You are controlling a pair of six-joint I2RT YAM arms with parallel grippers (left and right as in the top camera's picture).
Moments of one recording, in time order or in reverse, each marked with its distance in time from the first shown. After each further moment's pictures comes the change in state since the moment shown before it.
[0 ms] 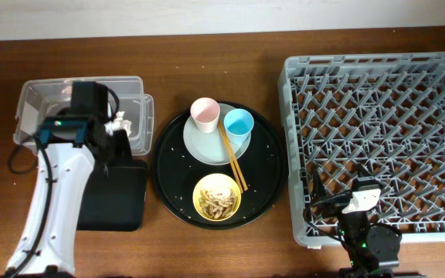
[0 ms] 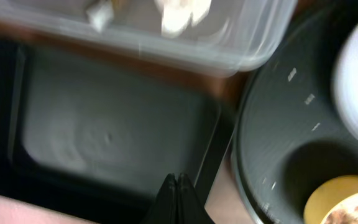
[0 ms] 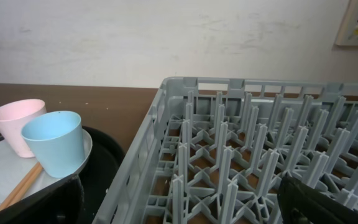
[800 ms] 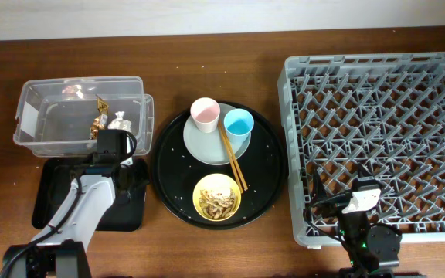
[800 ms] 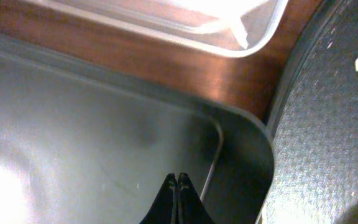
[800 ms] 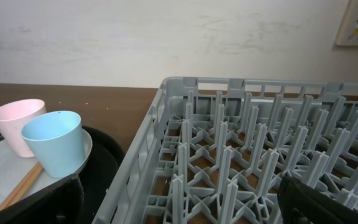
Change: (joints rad) left arm 0.000 0.006 -0.532 0.649 0.098 -0.032; right arm 0.000 0.000 0.000 0.000 0.000 0.000
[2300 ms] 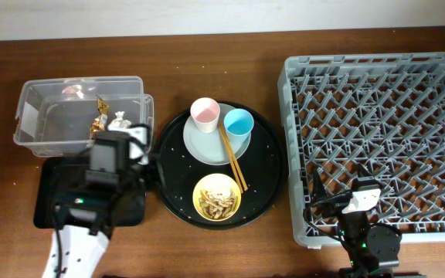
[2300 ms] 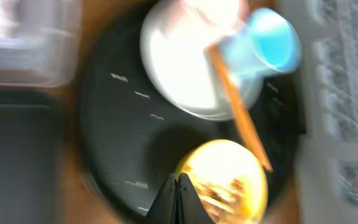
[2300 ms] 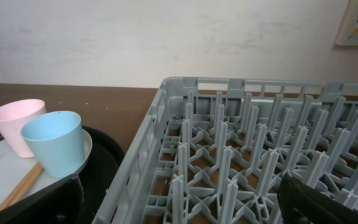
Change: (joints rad) left arm -0.219 -0.435 0.144 -0.247 0.237 -0.094; right arm 0.000 0.000 0.000 0.000 0.000 0.000
